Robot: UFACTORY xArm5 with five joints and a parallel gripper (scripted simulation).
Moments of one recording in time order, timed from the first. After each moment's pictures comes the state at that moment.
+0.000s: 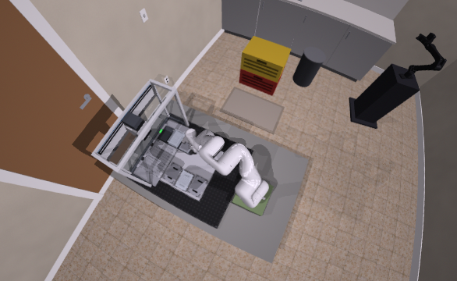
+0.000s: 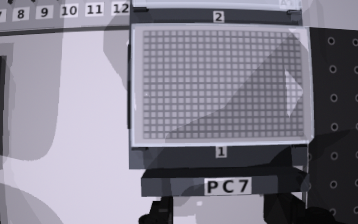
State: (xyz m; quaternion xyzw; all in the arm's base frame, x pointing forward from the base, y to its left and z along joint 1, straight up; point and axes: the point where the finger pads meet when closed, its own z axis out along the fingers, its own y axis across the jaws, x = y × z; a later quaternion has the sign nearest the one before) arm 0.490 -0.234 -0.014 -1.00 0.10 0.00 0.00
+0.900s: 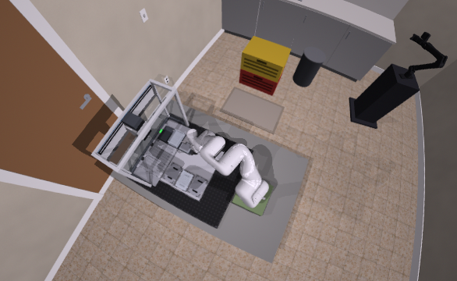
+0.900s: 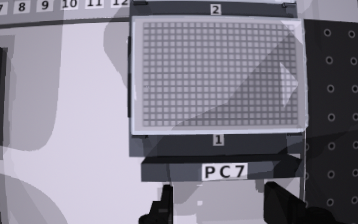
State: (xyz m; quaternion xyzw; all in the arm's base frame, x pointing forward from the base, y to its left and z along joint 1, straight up) arm 0.482 -0.234 -0.012 -1.00 0.10 0.00 0.00
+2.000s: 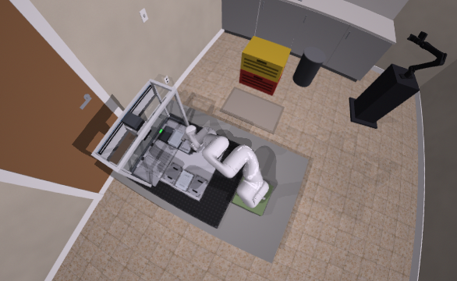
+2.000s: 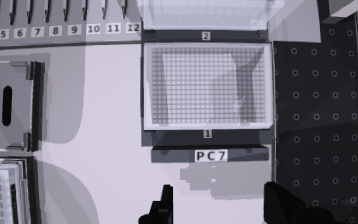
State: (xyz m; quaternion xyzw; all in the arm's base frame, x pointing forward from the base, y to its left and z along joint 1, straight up) arm 0.482 -0.234 0.037 -1.00 0.10 0.00 0.00
